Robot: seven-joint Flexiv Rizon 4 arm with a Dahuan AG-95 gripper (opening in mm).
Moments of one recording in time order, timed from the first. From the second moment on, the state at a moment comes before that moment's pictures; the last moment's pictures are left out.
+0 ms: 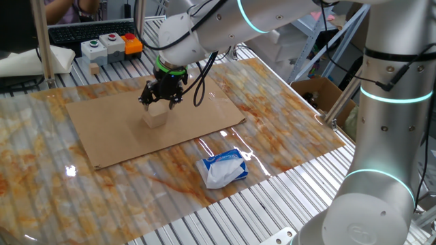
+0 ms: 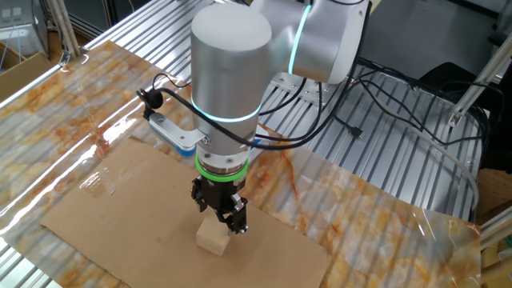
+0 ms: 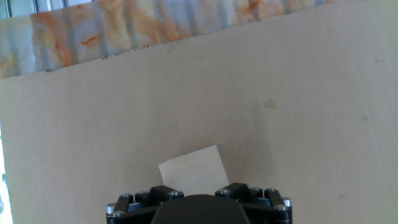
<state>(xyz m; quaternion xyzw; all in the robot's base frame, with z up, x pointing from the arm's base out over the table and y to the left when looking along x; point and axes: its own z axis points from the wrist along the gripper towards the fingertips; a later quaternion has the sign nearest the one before) 0.633 0.065 0.064 0.10 0.99 0.04 0.06</state>
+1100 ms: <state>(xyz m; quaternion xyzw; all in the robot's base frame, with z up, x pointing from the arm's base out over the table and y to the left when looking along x) 0.638 0.068 0.043 0.09 0.99 0.04 0.06</state>
